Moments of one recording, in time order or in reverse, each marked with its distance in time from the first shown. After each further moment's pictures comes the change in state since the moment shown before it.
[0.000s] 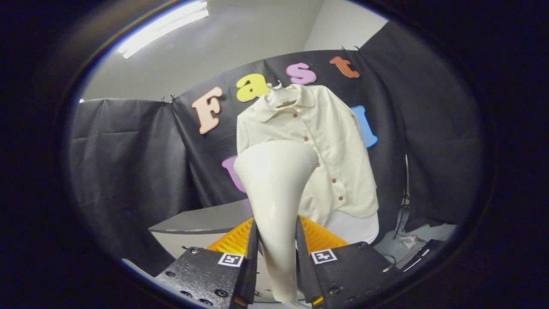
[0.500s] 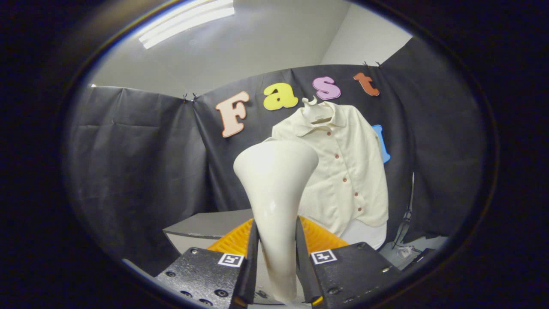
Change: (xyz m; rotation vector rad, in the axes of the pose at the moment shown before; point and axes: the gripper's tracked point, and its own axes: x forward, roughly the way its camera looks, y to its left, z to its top) arm -0.037 0.081 0.026 -0.030 -0.053 0.006
